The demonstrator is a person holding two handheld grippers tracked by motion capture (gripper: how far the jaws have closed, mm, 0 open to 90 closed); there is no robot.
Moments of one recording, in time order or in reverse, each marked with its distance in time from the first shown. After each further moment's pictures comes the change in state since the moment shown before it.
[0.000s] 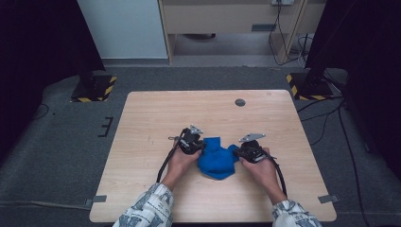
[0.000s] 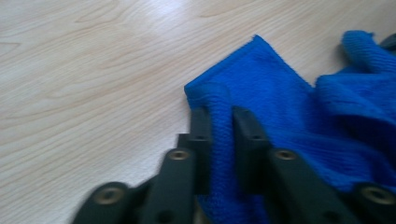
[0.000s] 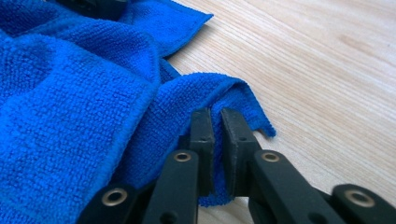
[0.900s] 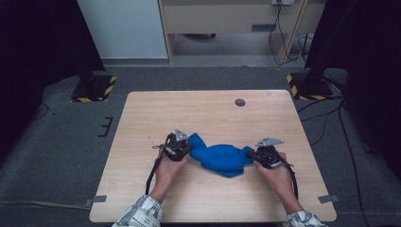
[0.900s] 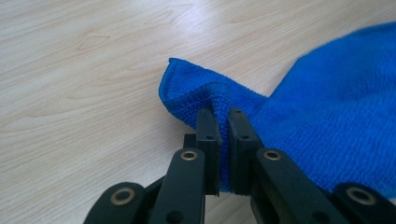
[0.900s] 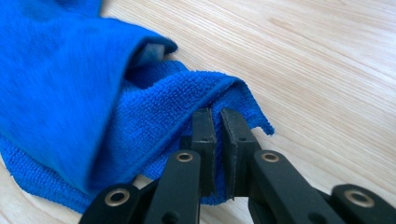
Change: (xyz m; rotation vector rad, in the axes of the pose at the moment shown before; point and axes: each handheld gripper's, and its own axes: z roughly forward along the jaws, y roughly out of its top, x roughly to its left) left arm 0.002 -0.027 -0.055 -0.068 0.113 -0.021; right arm -0.020 -0.027 -0.042 -0.038 -0.063 0.035
